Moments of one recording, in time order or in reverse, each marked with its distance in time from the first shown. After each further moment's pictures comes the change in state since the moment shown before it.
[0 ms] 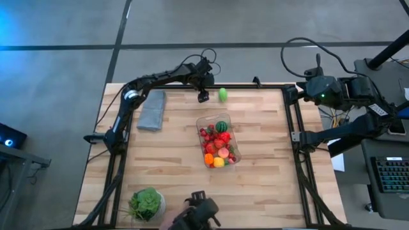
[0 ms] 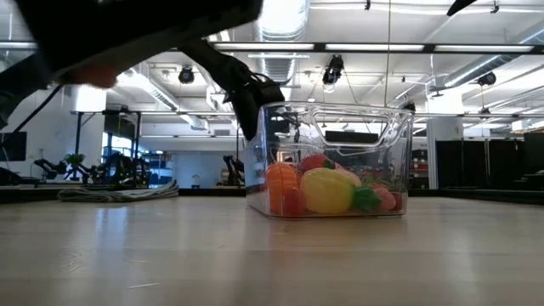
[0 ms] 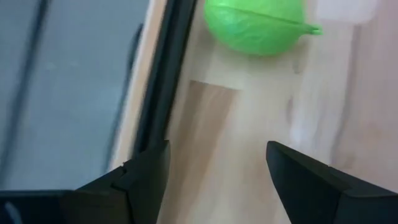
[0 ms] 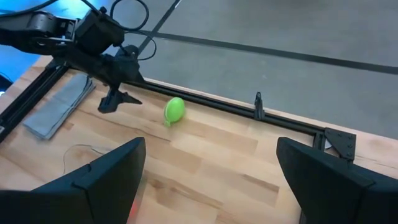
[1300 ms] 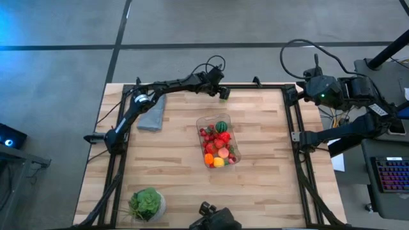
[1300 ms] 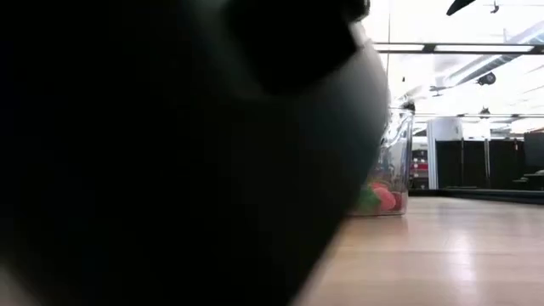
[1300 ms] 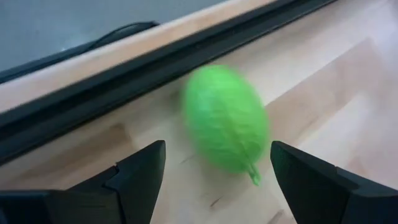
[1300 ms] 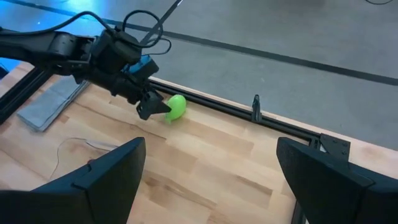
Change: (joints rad) left arm -0.109 0.130 0.084 0.231 -0.068 -0.985; right arm 0.000 0.000 0.000 -0.001 -0.002 -0.056
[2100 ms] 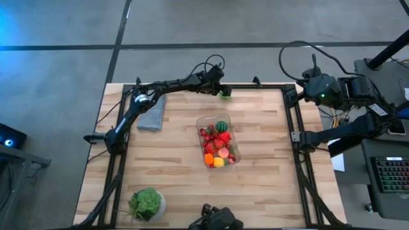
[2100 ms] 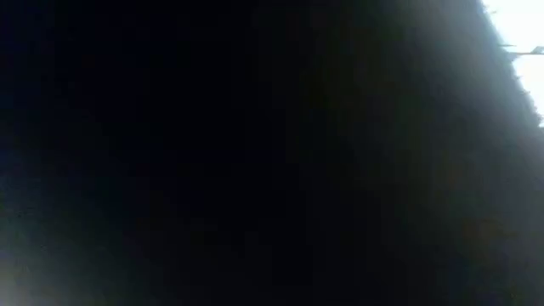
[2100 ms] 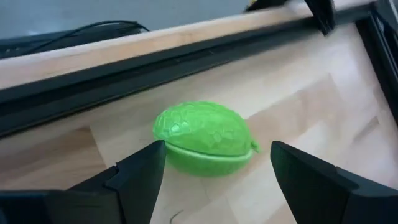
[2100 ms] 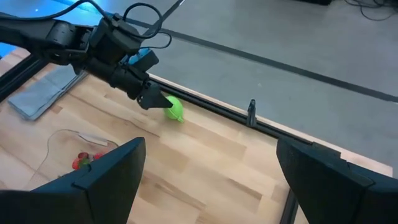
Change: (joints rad) left arm -0.003 -0.002 -0.002 0.080 0.049 -0.170; right arm 0.000 0.000 0.000 0.000 0.002 -0.077
